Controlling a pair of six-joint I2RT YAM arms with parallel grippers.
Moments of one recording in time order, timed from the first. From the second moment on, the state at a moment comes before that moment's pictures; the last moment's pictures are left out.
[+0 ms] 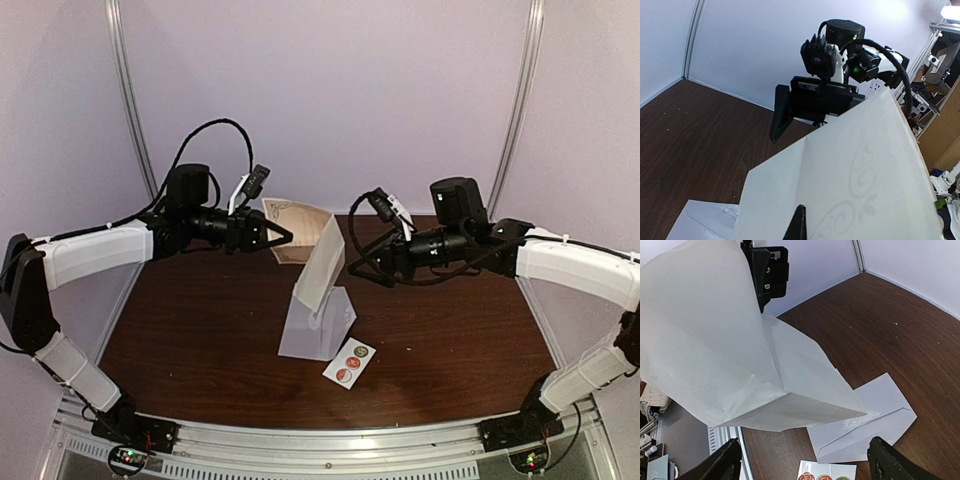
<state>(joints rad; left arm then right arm) -0.53 1.53 1.13 0.13 1.13 -0.17 0.72 1.37 1.10 -0.19 -0.57 0.13</state>
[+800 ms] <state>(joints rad) -0.54 1.53 1.13 0.13 1.17 -0.18 0.81 1.45 1.18 -0.07 -0.46 0.04</state>
